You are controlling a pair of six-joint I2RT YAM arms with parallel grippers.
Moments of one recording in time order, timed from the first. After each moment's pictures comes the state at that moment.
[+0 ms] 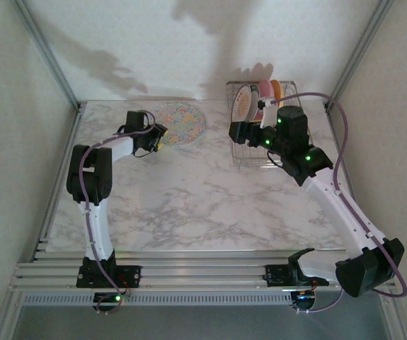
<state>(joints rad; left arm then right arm) -0.10 2.13 1.43 -0.08 0.38 -1.18 0.44 1.23 1.26 -0.38 -0.24 0.33</state>
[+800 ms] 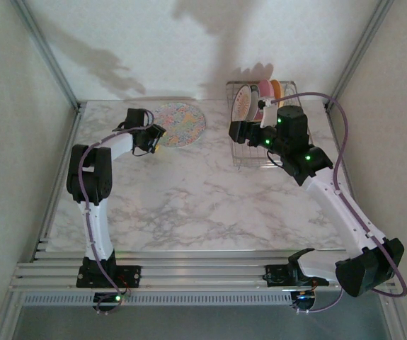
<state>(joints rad) -0.10 2.13 1.49 -0.24 0.32 -1.14 0.44 1.23 1.27 -0.38 -0.24 0.35</state>
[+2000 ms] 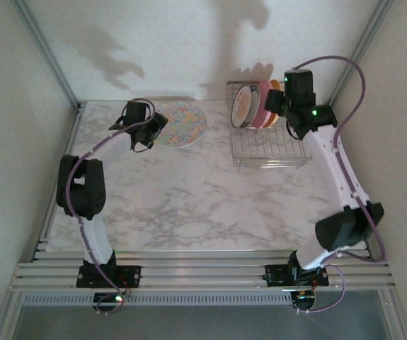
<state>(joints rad) -0.17 1.88 1.43 -0.29 0.17 -1.11 0.26 1.62 1.82 -0.83 0.28 0.31</state>
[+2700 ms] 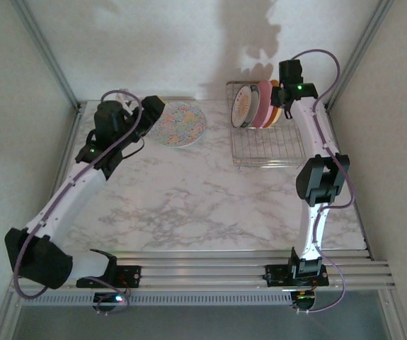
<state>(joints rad) -0.29 1.28 1.21 -0.14 0.19 -1.02 0.15 2.11 2.20 -0.89 0.26 0.19</state>
